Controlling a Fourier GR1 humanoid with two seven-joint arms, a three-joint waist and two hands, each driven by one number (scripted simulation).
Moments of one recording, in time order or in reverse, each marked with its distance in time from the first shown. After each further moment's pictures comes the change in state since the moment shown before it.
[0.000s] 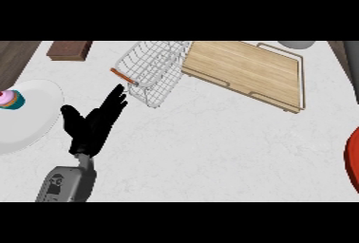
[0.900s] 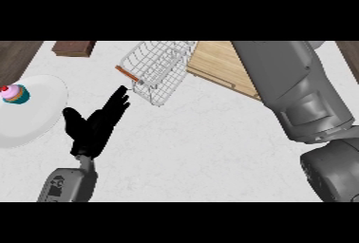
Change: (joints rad) left arm 0.010 -0.006 -0.011 -0.013 -0.002 -0.022 -0.002; right arm -0.213 0.287 -0.035 0.331 0.028 -0.282 0.107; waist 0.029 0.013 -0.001
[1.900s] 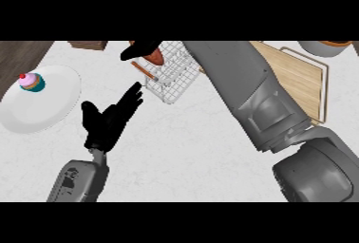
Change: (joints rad) left arm -0.062 -0.033 -0.041 0.036 -0.017 -0.014 0.010; right arm -0.081 0.113 -0.092 0.275 -0.274 -0.044 -0.169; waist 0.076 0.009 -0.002
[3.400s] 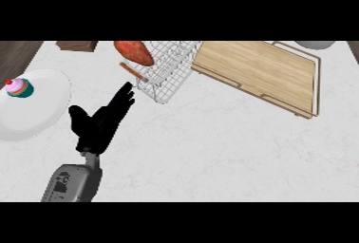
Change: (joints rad) left arm 0.032 0.014 0.028 -0.032 -0.002 0.010 -0.022; right arm 0.208 -0.580 -0.020 -0.010 -0.051 0.404 -0.056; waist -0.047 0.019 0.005
